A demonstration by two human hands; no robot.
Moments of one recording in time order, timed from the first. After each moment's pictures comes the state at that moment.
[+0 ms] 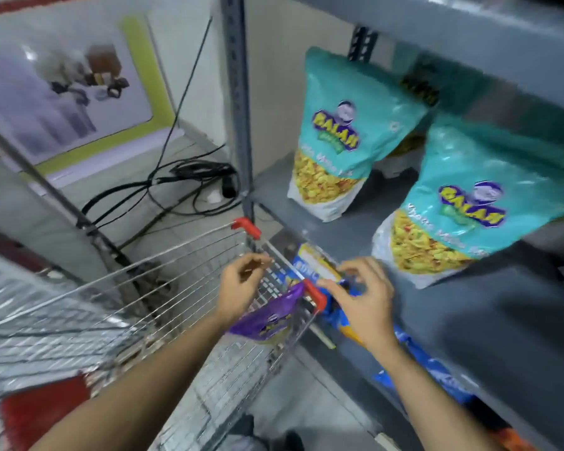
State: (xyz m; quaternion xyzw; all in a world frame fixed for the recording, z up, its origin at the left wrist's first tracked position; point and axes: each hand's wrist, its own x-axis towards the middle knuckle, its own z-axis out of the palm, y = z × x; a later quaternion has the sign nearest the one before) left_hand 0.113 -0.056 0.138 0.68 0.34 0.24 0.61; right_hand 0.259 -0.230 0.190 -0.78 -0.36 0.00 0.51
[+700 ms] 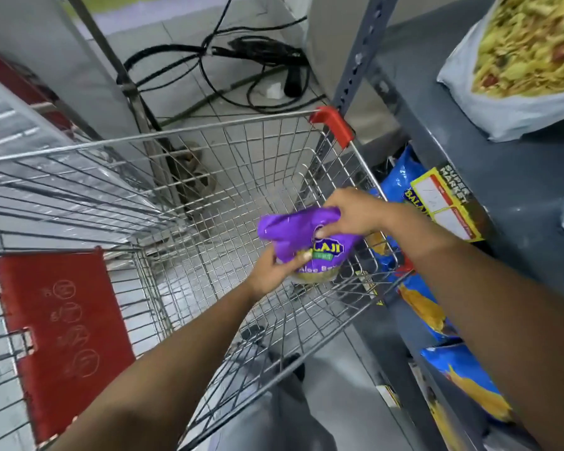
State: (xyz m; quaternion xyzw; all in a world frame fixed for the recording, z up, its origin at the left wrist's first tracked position) left_hand 0.055 -0.077 -0.058 0.52 0.46 0.12 0.71; right_hand 0.259 -0.055 0.057 -0.67 -0.62 0.39 -0.08
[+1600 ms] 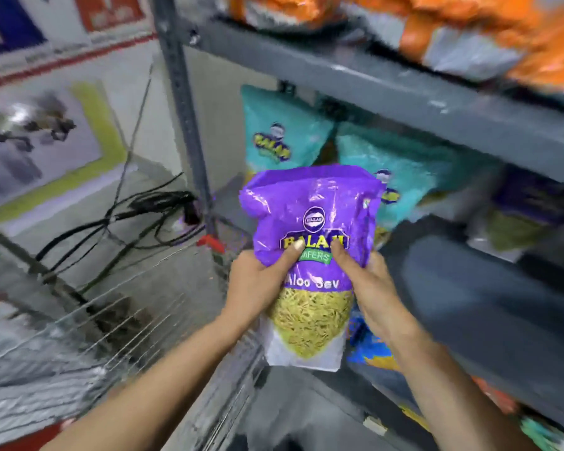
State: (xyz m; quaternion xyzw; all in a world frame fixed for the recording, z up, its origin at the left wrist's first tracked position) left_hand 0.131 -0.152 0.285 0.70 0.30 0.24 0.60; right_hand 0.219 -0.288 0.312 -0.65 -0.11 0.24 0.71
